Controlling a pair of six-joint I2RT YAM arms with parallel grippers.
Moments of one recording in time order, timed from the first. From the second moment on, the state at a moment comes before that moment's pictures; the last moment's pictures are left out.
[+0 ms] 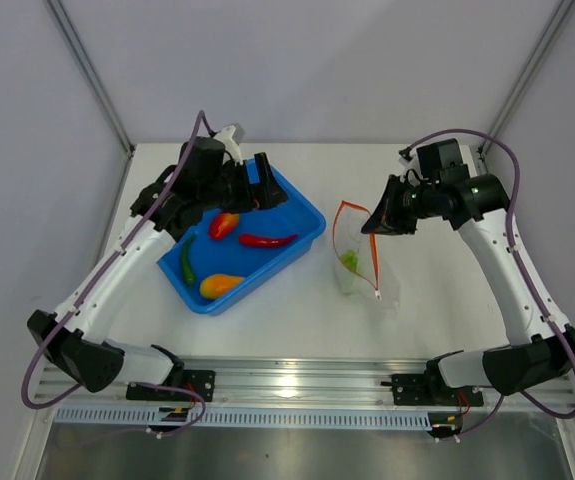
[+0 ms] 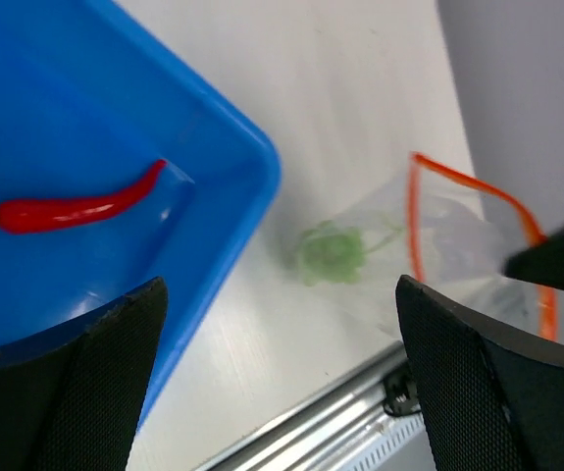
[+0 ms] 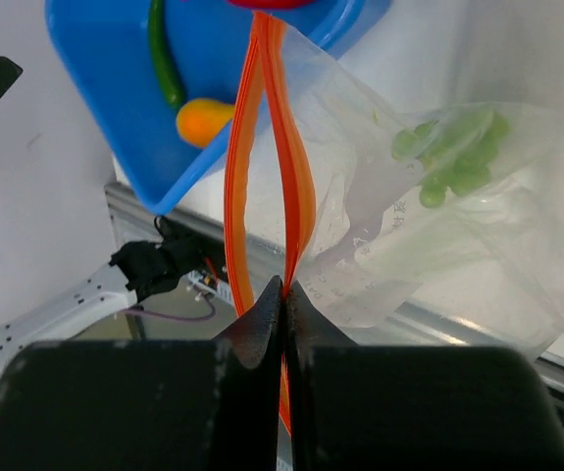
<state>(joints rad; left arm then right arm) -0.54 1.34 1.51 -0.71 0.17 -0.56 0.33 1.35 1.57 -1.11 -0.47 0.59</state>
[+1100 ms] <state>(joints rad) -0.36 1.90 1.57 -0.83 0.06 -1.01 0.24 1.65 1.82 -1.23 -0.25 0.46</state>
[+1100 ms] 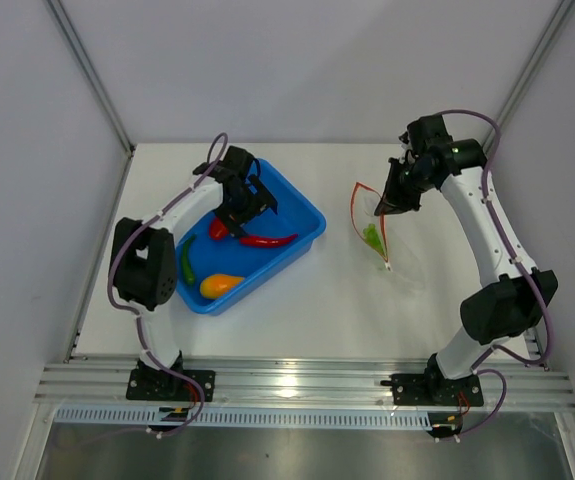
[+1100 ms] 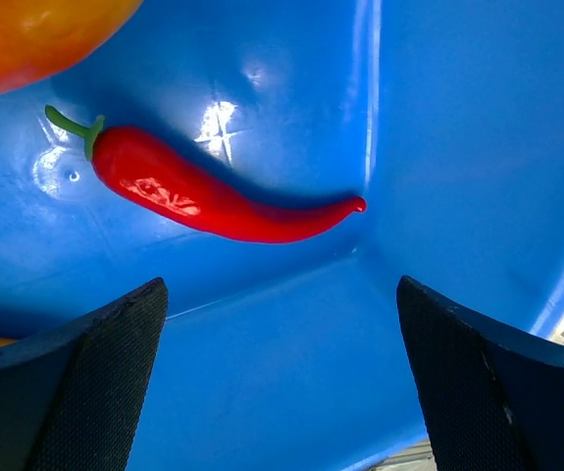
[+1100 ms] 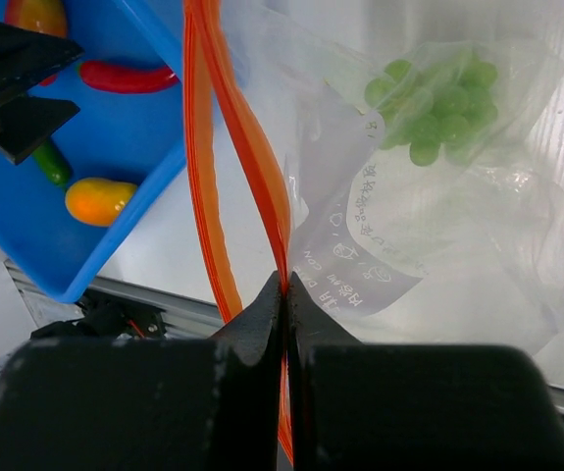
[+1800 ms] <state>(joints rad) -0.35 2.06 1.56 -0.82 0.03 -1.10 0.24 1.69 1.81 -1.21 -0.32 0.47</state>
